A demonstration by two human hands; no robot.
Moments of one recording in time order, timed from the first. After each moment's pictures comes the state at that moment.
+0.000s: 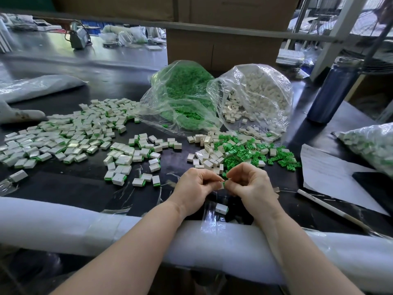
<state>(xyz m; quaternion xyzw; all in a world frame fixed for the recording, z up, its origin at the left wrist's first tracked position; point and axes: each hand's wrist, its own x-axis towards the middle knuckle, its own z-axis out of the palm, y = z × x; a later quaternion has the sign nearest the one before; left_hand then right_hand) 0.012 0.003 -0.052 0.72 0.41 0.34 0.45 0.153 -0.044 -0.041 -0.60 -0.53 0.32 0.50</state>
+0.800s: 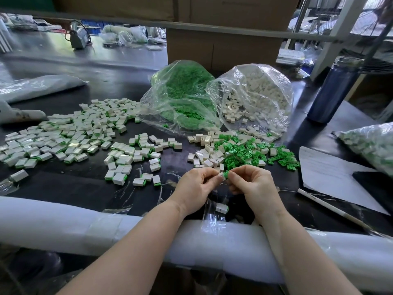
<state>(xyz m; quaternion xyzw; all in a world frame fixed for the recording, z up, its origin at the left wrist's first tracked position) 0.009 0.003 -0.051 0.75 0.42 0.31 0.41 0.155 -0.042 -0.045 -0.57 -0.48 0.37 0.55</state>
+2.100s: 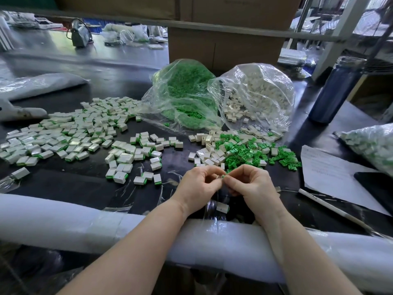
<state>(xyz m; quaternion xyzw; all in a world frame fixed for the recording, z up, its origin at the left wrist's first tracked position) 0.012 -0.001 -0.047 0.72 0.42 0.34 0.44 0.155 -0.042 -0.048 -0.55 -0.50 0.39 0.54</state>
